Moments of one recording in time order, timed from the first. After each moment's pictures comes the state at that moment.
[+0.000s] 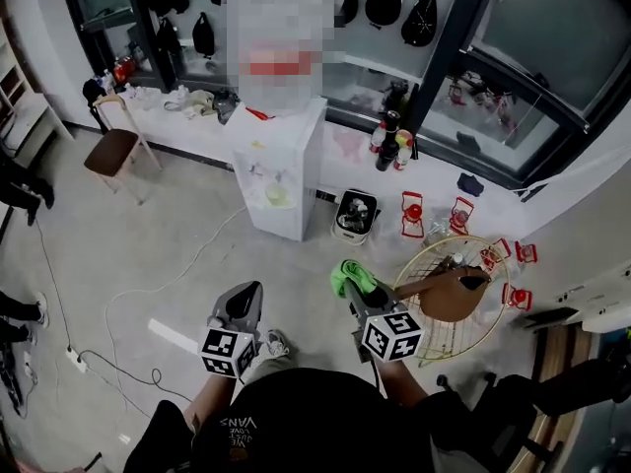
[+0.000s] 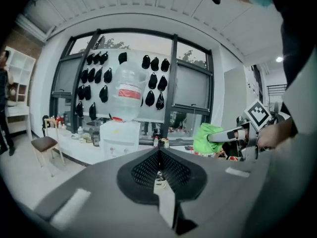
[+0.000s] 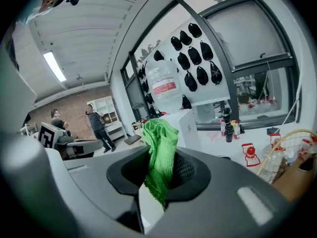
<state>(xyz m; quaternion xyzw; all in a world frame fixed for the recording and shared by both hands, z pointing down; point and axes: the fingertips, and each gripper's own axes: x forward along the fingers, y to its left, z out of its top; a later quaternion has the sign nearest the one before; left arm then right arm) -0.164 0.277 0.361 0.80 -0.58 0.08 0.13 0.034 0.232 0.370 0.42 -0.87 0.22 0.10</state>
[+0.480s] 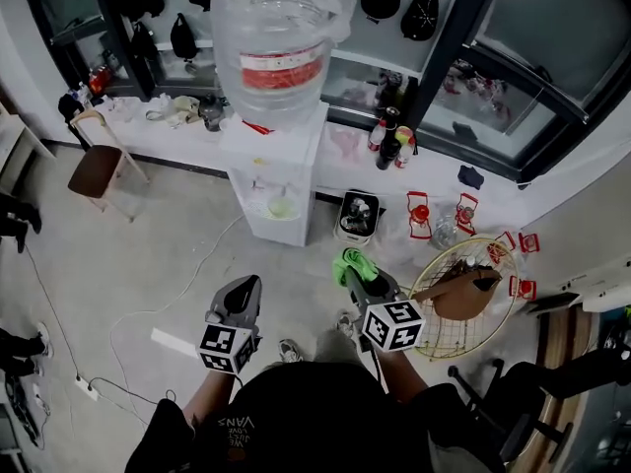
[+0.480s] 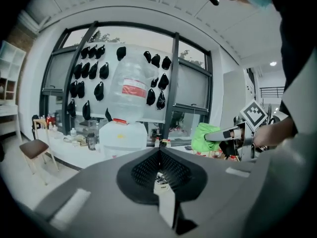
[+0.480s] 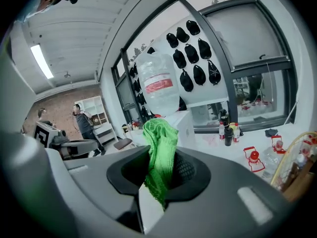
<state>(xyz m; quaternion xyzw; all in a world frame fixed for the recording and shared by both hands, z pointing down) -0.237 0.183 0.365 0.82 -0.55 0.08 0.13 -0.032 0.144 0.375 0.47 -0.85 0.23 0.10</state>
